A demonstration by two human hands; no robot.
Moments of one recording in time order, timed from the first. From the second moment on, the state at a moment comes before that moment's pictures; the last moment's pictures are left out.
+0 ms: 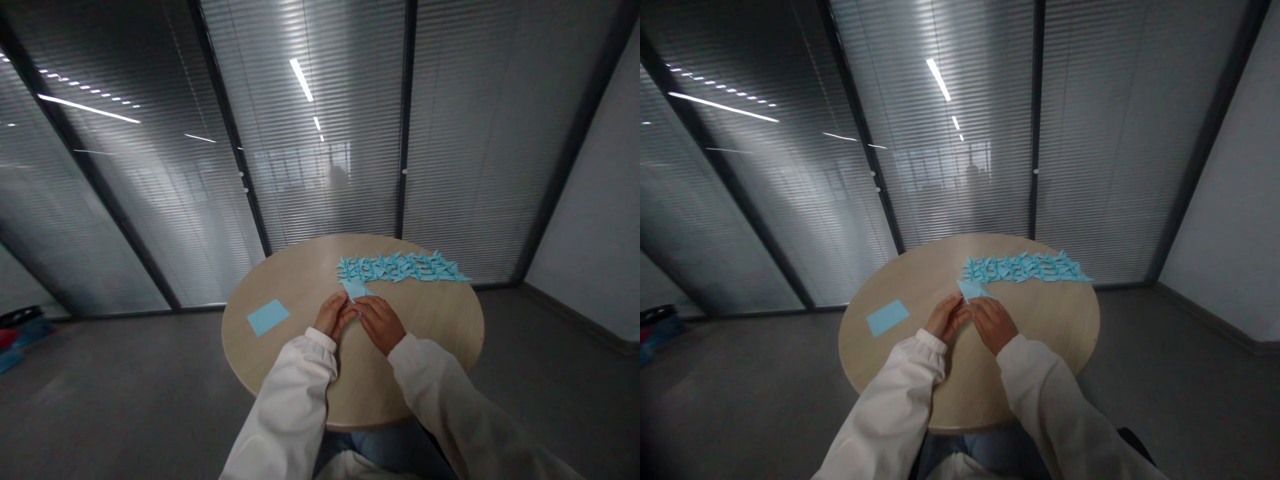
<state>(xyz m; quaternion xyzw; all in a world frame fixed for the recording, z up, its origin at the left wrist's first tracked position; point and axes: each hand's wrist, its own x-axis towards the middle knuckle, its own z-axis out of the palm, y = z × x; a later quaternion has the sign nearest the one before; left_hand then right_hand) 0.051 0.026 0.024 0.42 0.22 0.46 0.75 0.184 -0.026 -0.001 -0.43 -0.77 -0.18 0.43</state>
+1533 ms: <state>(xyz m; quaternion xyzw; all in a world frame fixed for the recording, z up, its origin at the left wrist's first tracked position) 0.052 0.031 0.018 0.39 0.30 0.45 0.75 0.191 -0.016 -0.009 -0.54 -0.60 0.03 0.59</state>
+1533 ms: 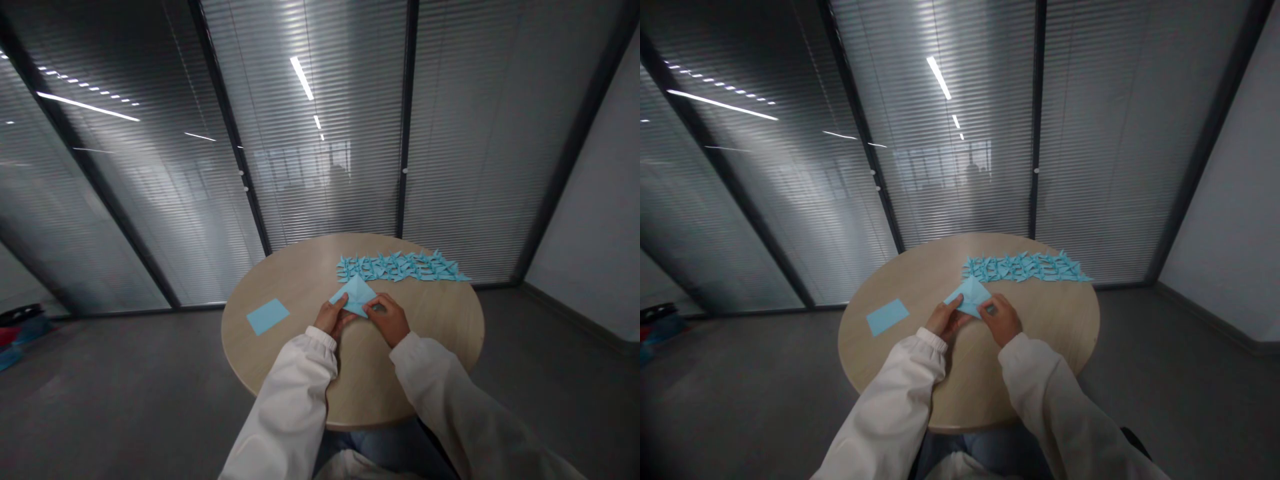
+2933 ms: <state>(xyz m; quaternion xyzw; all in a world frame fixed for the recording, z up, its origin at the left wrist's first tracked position) 0.052 0.026 0.026 0.59 0.27 0.50 0.58 0.195 -0.015 -0.004 -0.43 -0.45 0.46 0.63</state>
